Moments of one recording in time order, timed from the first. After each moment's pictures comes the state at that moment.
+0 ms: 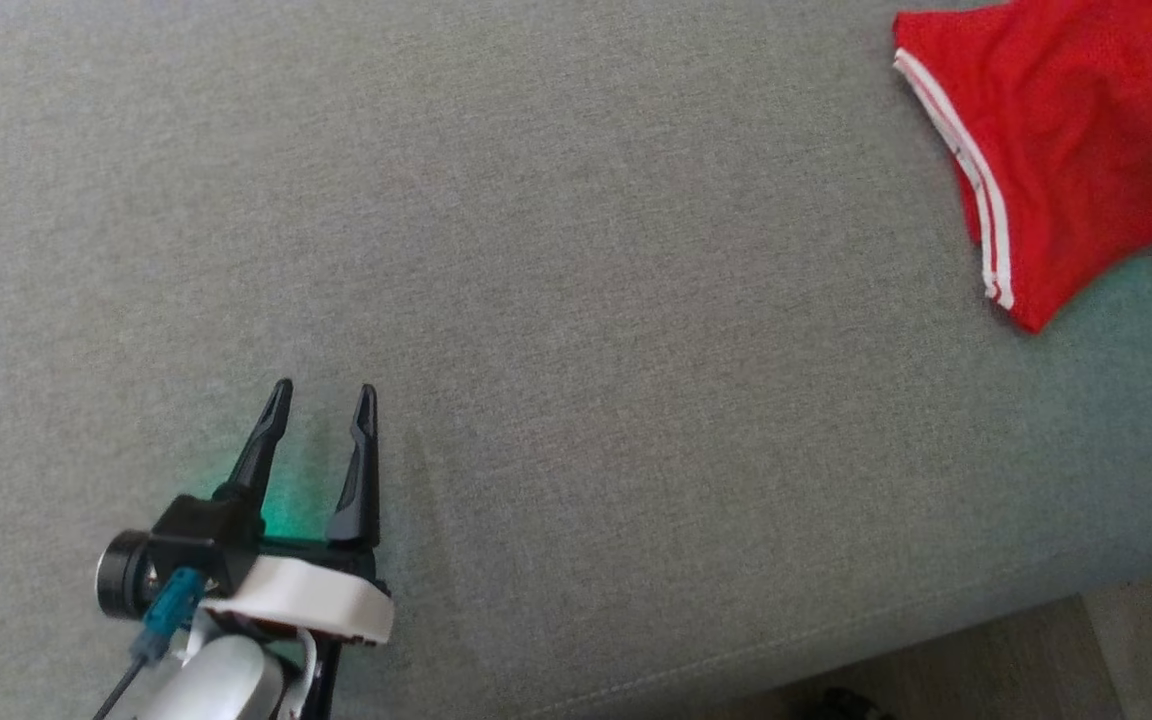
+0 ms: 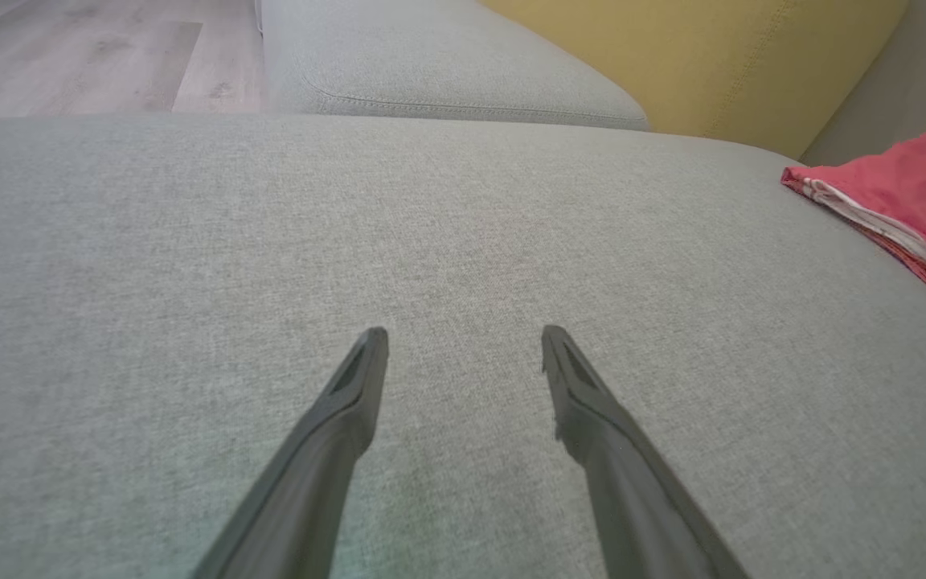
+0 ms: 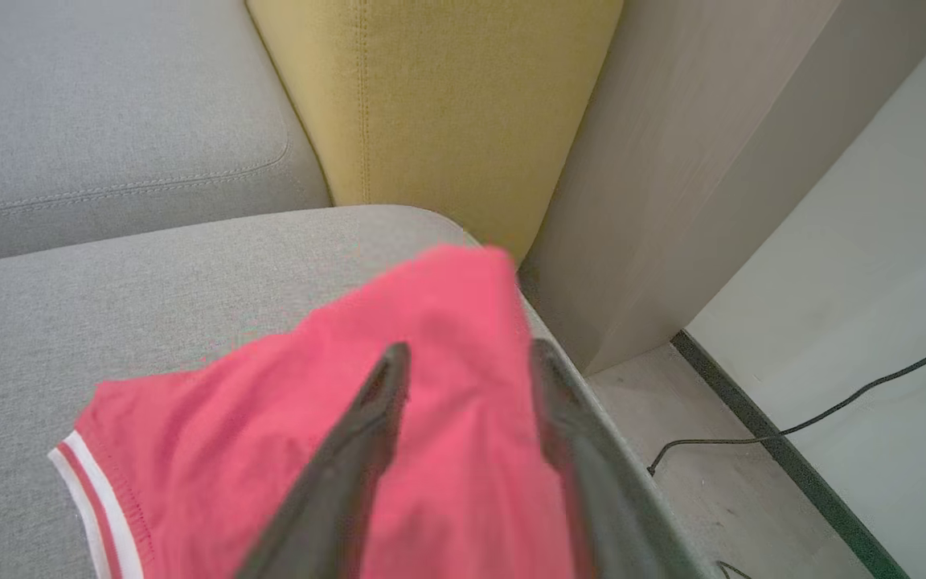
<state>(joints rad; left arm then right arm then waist) -0.18 0.42 -0.61 0.02 -0.61 0.31 -0.17 -0.85 -0.28 -0.31 0.73 -0.06 0.12 0.24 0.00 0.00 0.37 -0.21</state>
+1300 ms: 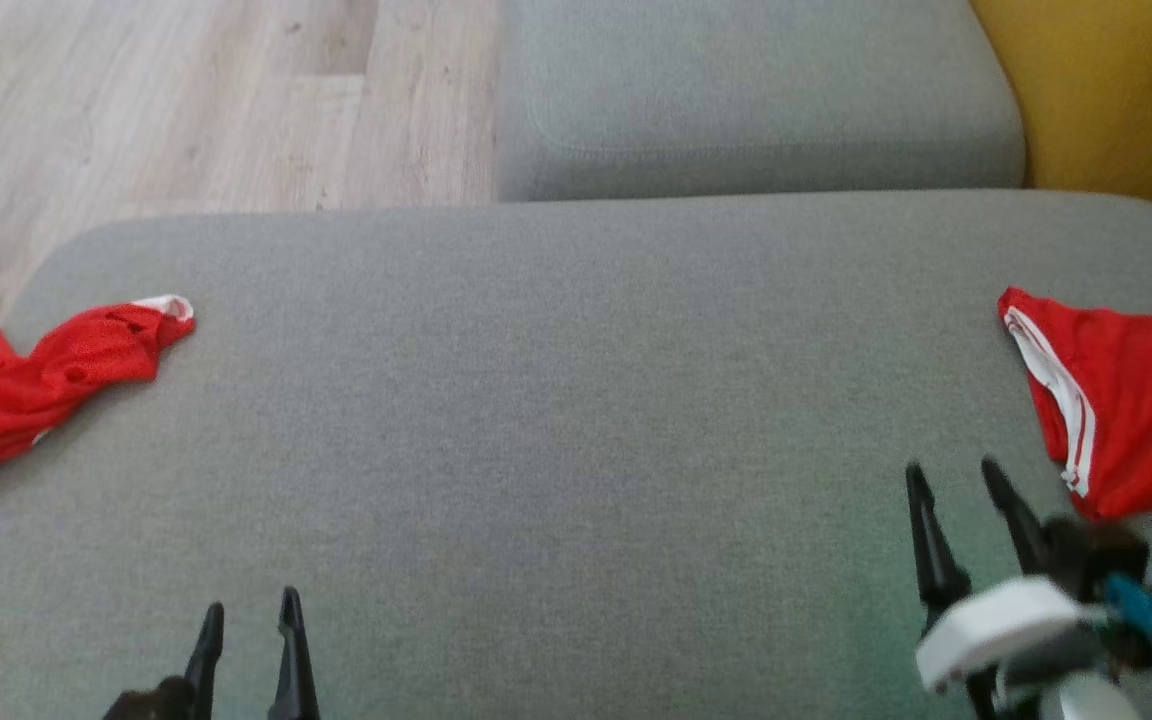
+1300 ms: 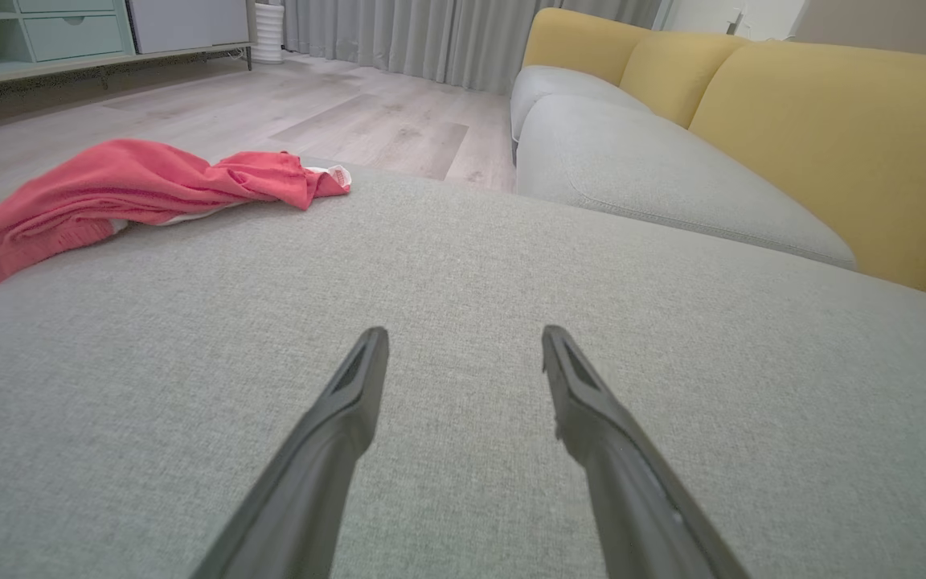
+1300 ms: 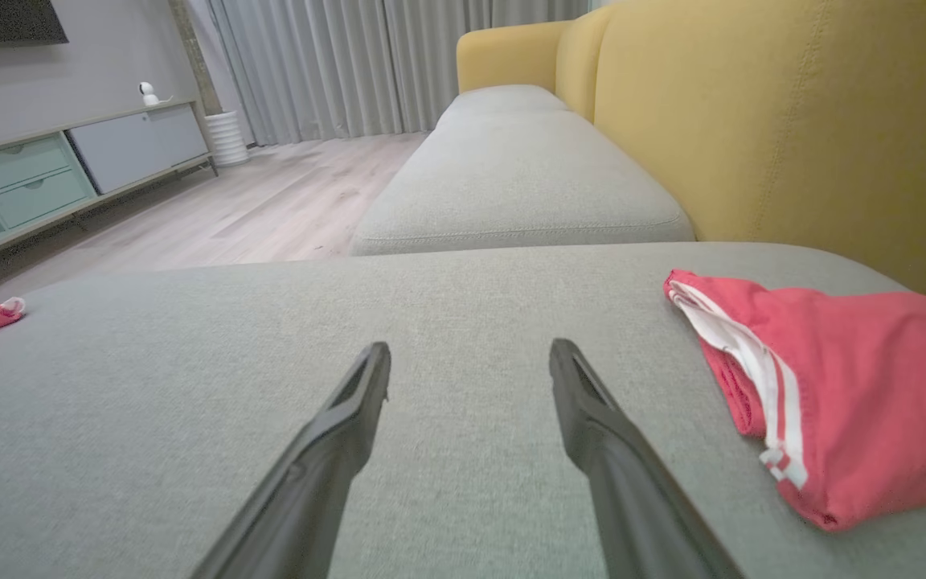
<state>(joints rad) 0.12 0.39 -0.49 0.12 -0.73 0.33 -0.24 0.00 -0.05 -0.02 0.27 0.11 0.12 -0.06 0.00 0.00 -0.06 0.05</state>
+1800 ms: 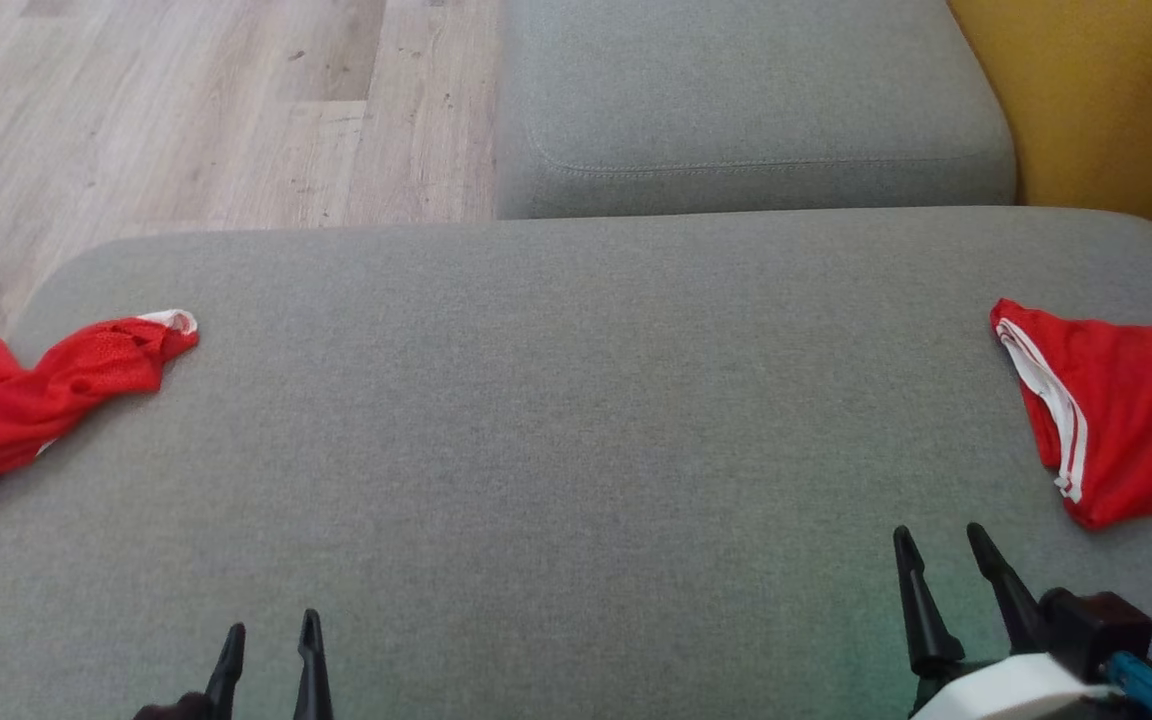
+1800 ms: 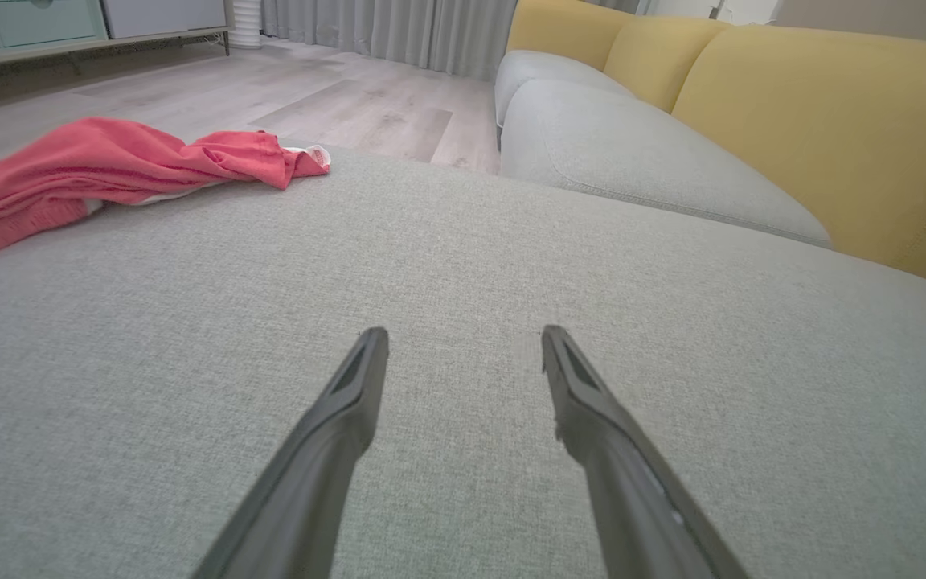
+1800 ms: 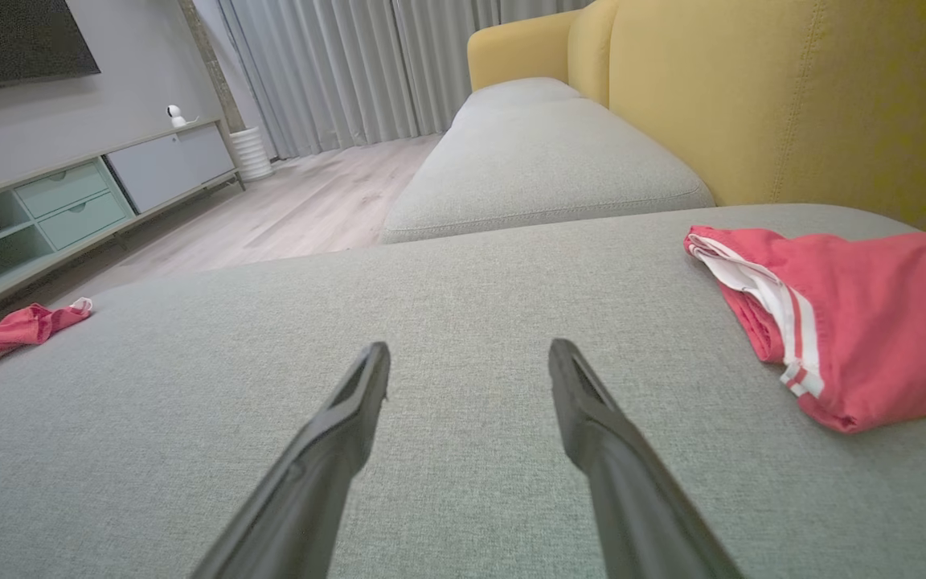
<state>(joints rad) 0.15 0.38 -0.52 0.12 -0.73 0.32 -0.23 0.18 -0.04 0.04 0.14 0.19 0.12 -0.08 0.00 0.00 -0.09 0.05</state>
